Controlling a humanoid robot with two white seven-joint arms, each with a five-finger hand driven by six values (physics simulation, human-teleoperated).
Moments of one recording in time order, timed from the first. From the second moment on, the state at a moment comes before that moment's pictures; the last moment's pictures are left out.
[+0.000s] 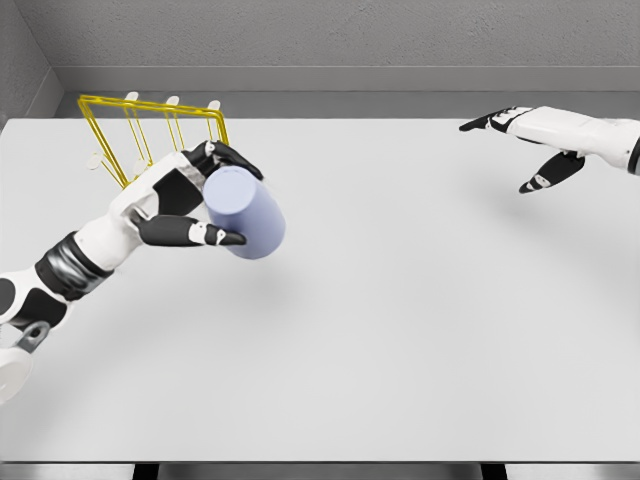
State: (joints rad) left arm -0.31 0.71 -0.53 -1.72 0.86 -0.29 -0.41; right arm -0.90 -0.82 0.84 -1.07 0.09 -0.61 0.47
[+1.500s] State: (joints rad) left arm -0.43 0.81 -0.46 -1.62 0.98 -0.28 -0.35; right arm -0.90 -0.82 0.84 -1.07 0.09 -0.61 0.47
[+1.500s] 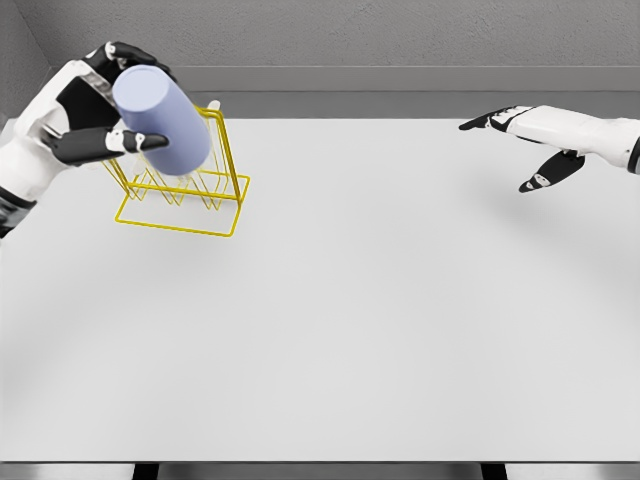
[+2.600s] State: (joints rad) left arm -0.42 0.75 -0.47 -1.54 0.89 -0.28 -0.36; right arm -0.90 -0.82 0.84 -1.07 0.09 -0.61 0.47
